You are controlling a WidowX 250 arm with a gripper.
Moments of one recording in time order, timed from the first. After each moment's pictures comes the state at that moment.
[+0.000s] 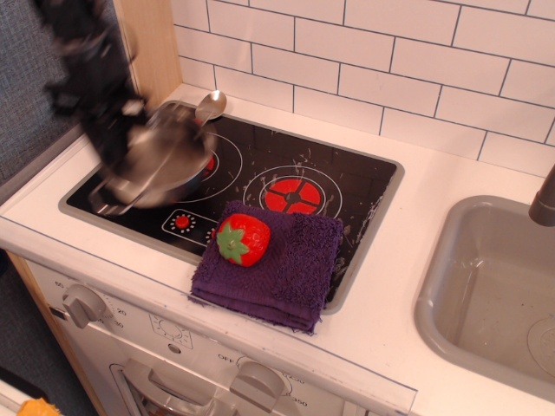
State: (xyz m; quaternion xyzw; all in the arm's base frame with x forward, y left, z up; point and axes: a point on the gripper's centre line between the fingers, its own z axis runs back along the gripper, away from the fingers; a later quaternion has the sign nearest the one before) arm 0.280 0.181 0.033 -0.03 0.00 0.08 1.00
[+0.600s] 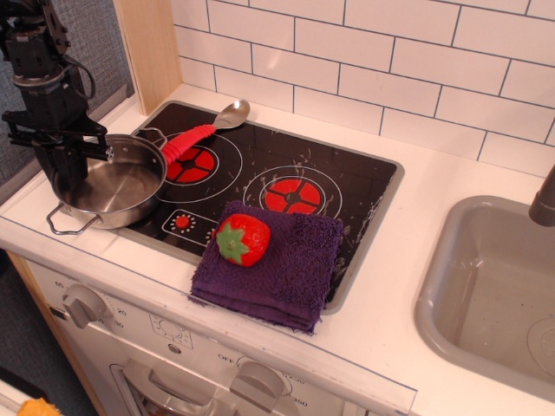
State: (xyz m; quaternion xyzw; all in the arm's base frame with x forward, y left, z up) arm 0.261 0.209 0.014 0.03 0.03 0.09 1.00
